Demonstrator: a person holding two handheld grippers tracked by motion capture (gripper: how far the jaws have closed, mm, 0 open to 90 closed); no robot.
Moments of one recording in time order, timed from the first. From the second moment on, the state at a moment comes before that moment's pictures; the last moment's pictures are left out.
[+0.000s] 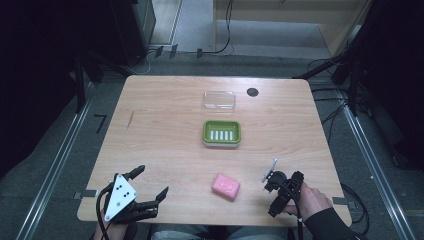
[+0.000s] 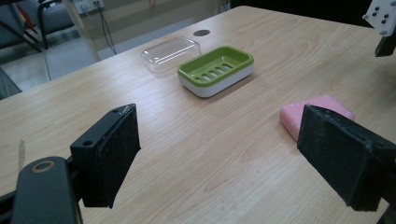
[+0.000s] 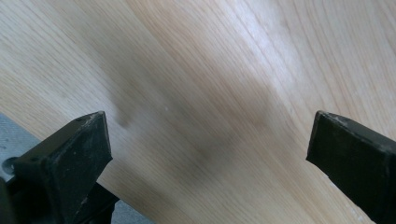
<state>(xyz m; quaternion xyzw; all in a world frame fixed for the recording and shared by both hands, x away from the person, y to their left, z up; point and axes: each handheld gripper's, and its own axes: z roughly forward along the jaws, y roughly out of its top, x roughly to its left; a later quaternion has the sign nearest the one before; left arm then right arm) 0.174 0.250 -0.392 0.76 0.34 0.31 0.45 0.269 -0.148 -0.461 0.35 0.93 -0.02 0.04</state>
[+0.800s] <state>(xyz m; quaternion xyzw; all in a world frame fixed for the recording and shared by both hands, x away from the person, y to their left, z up) 0.175 0.250 -0.392 0.77 0.34 0.31 0.45 0.275 -0.110 -0.459 0.32 0.95 -0.01 0.04</state>
